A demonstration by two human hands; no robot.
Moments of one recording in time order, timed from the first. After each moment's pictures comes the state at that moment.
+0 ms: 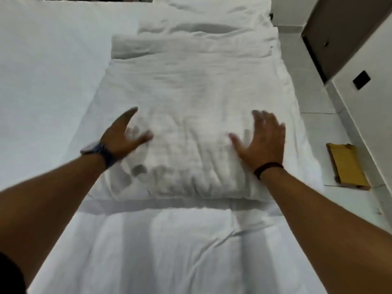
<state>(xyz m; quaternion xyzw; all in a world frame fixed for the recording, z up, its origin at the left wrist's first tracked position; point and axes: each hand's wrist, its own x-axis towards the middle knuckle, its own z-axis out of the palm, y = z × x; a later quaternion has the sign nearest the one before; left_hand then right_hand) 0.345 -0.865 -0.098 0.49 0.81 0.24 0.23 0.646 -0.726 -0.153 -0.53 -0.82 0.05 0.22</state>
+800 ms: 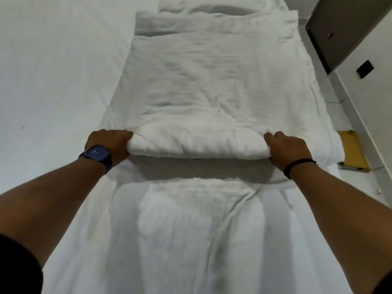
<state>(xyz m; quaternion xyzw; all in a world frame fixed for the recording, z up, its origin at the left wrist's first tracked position) 0.291 -1.007 -0.141 0.56 0.82 -0.13 0.02 0.676 -0.821 -0.164 -0.45 -0.89 -0.07 -0.02</state>
